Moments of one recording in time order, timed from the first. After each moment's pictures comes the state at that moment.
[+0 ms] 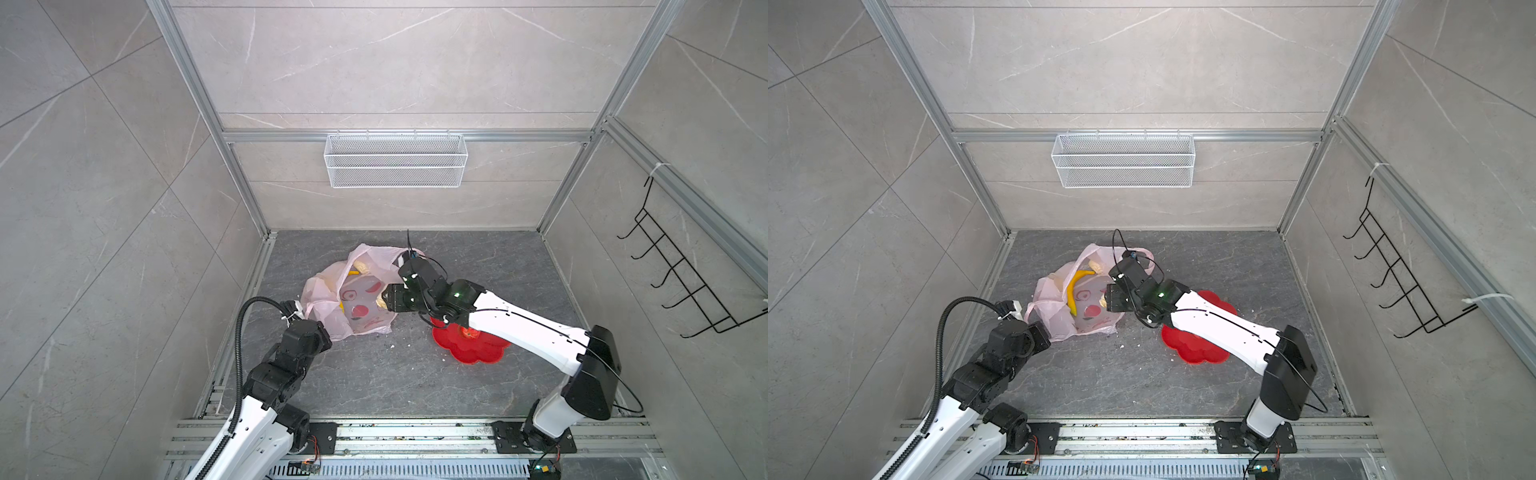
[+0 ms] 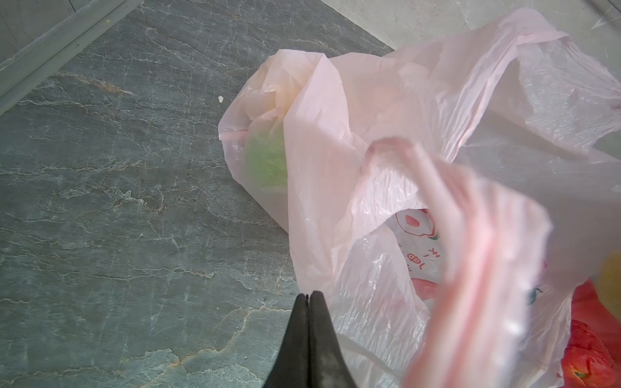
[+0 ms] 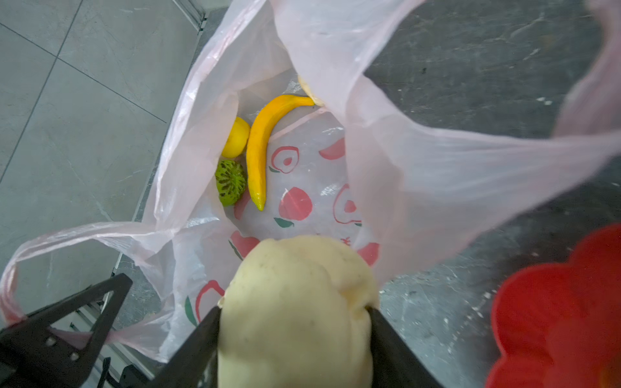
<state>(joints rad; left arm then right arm) -0.43 0.60 0.55 -0.61 -0.31 -0.69 0.90 1.60 1.42 -0.59 0.15 0.68</state>
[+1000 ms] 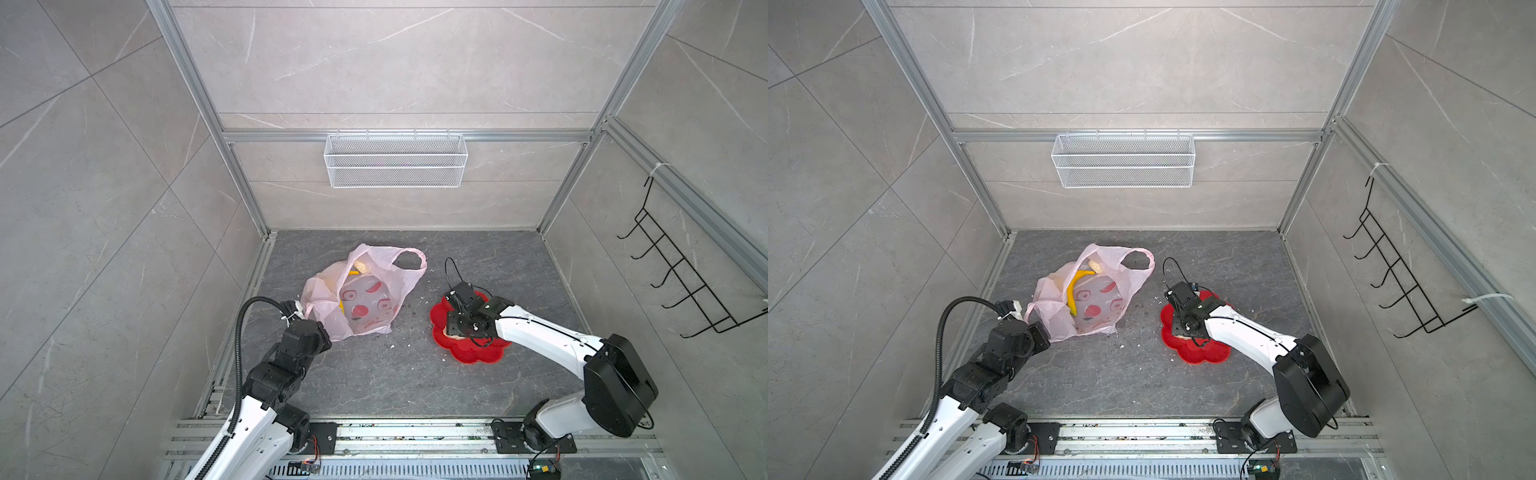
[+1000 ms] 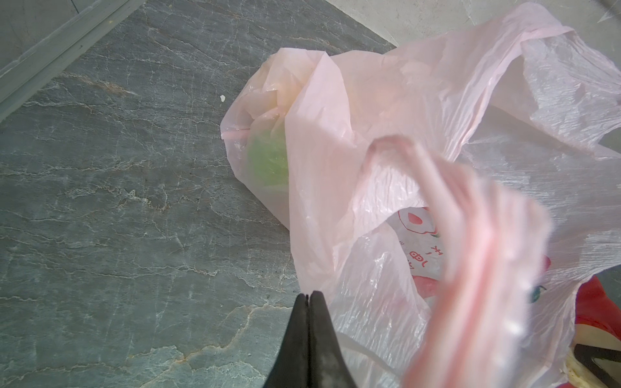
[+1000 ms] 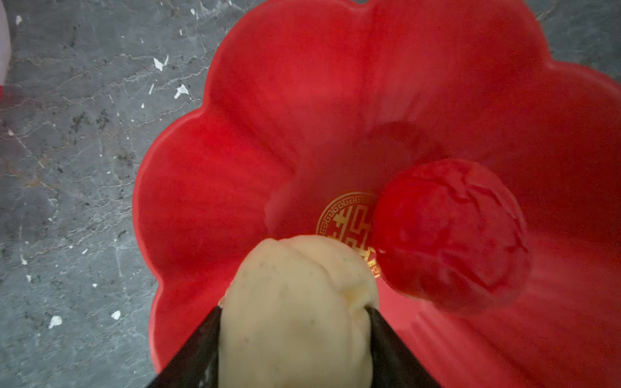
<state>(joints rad) -0.43 0.60 0.55 -0.63 -0.31 -0.68 0.62 1.50 0.96 -0.68 0.21 0.65</state>
